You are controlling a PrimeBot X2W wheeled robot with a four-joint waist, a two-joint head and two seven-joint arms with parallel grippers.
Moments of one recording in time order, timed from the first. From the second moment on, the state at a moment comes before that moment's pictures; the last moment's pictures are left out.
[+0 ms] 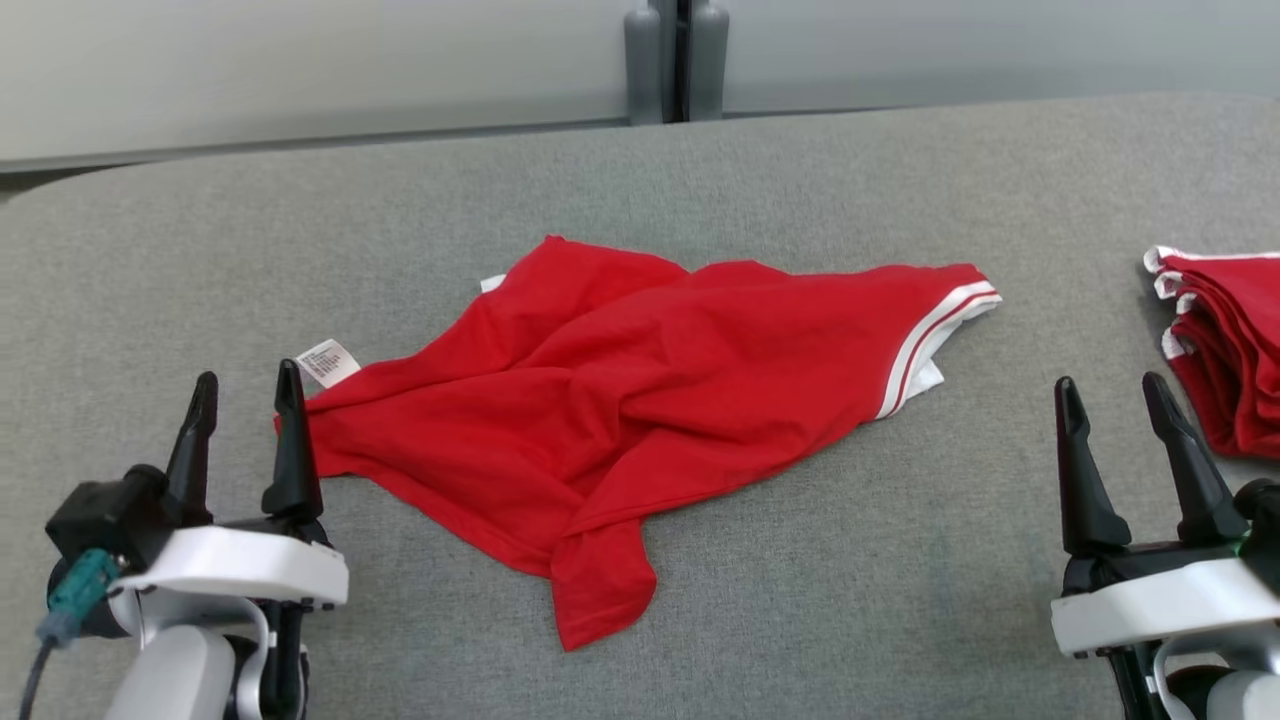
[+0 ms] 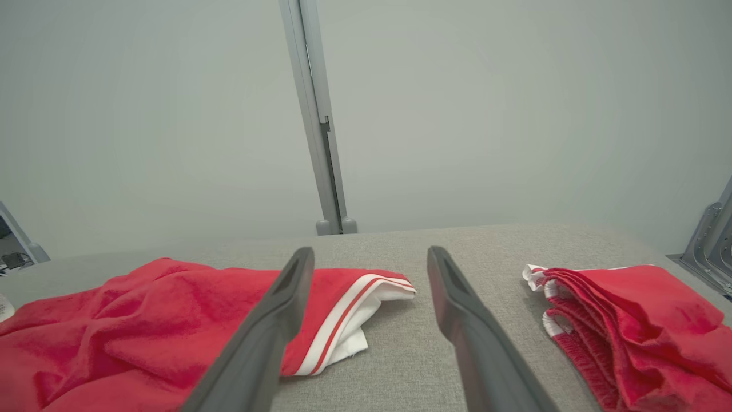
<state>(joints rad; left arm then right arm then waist) -0.21 0.26 -0.18 0.22 -0.56 0.10 -0.25 -0.03 -0.07 -0.03 -0.11 0.20 0.13 0.00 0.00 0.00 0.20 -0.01</state>
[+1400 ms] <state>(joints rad) 0.01 0.29 -0.26 -0.08 -0.40 0.22 -0.16 0.06 -0.09 -0.02 -0.10 0.21 0.13 0.06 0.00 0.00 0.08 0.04</state>
